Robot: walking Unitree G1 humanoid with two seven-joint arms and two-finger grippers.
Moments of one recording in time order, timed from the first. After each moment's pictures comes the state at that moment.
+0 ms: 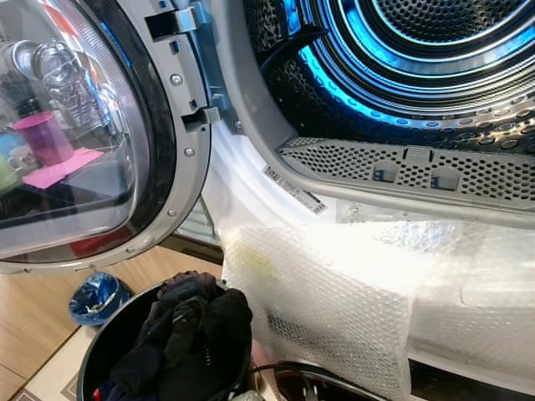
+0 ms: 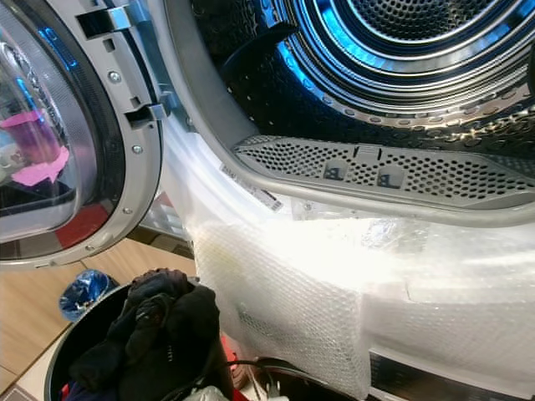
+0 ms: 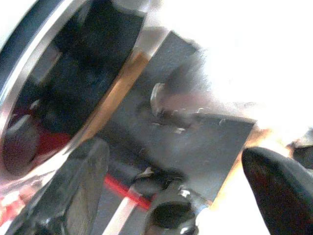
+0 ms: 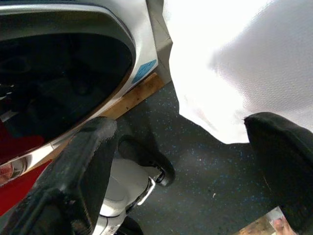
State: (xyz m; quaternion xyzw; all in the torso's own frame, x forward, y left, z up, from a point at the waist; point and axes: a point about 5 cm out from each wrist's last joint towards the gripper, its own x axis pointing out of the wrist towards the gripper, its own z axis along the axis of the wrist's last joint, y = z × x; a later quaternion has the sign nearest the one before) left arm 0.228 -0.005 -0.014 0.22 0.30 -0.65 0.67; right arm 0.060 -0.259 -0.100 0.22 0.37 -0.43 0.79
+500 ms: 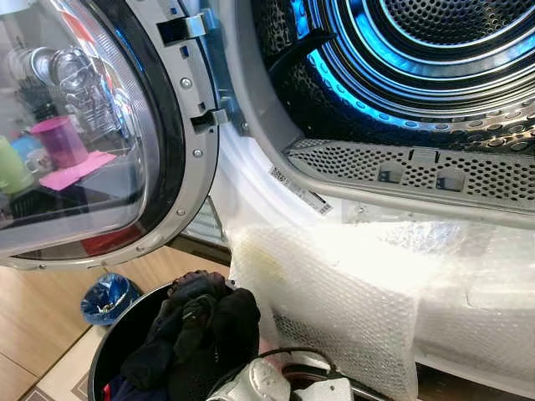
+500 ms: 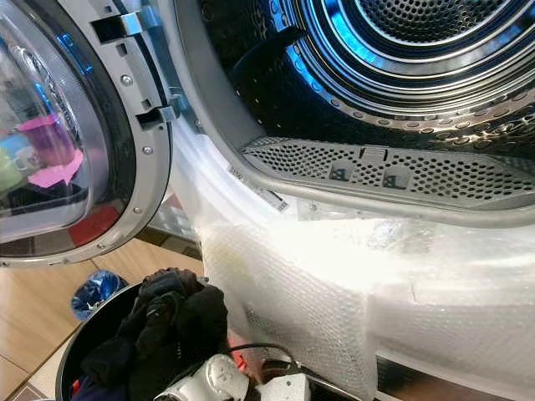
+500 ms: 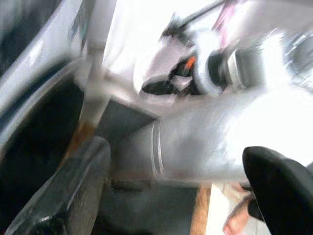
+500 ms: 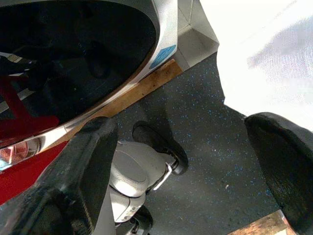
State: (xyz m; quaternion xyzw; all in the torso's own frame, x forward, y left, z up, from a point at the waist) left arm 0.234 -0.033 0.039 0.13 0.18 -0.79 0.57; right arm 0.064 -0.241 -0.104 0.23 0.38 -0.41 0.80
